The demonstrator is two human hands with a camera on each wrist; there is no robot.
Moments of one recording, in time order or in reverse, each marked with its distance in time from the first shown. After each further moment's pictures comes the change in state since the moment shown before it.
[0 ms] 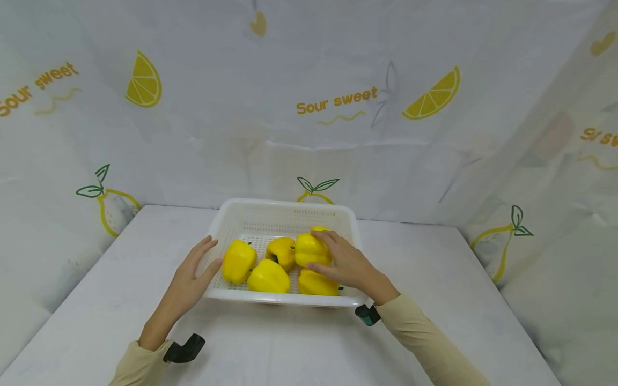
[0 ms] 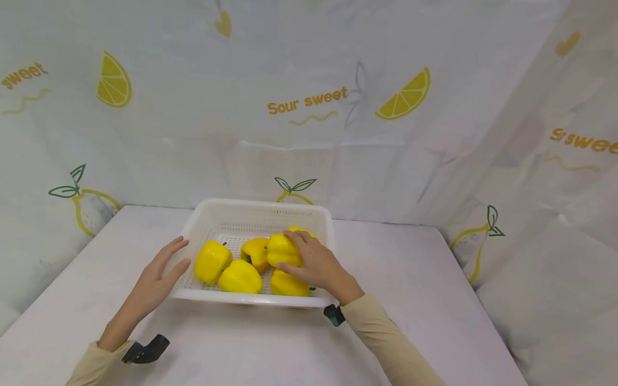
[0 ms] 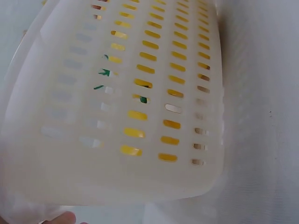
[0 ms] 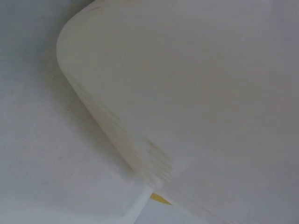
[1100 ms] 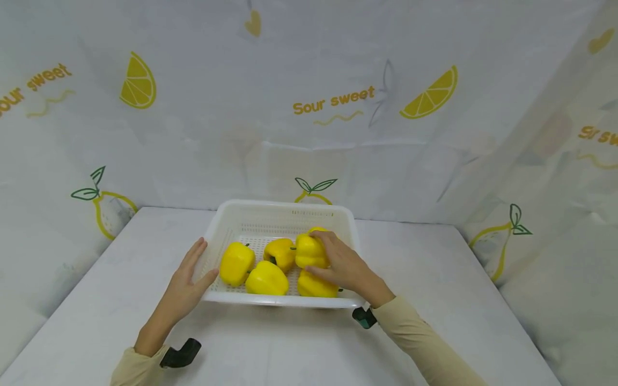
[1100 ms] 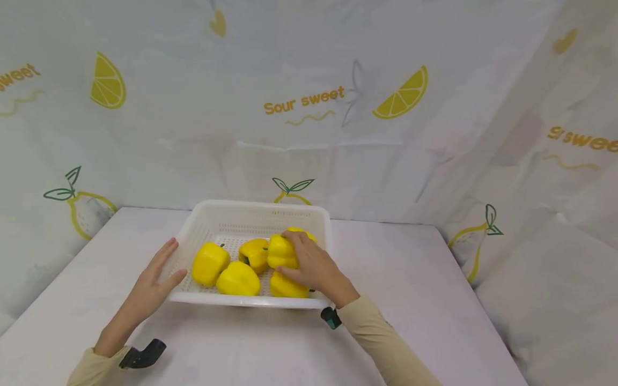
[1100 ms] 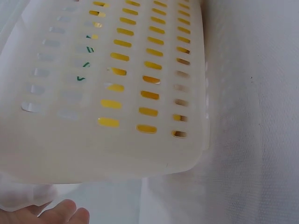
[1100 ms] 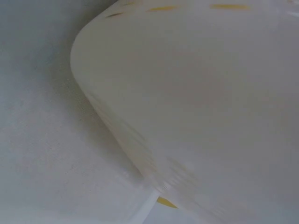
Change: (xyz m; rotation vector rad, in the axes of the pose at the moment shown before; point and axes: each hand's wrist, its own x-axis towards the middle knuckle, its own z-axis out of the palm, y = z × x) left_hand -0.004 -0.006 -0.001 -0.030 -0.012 0.017; right_hand 0.002 0.002 0.010 0.008 0.071 -0.045
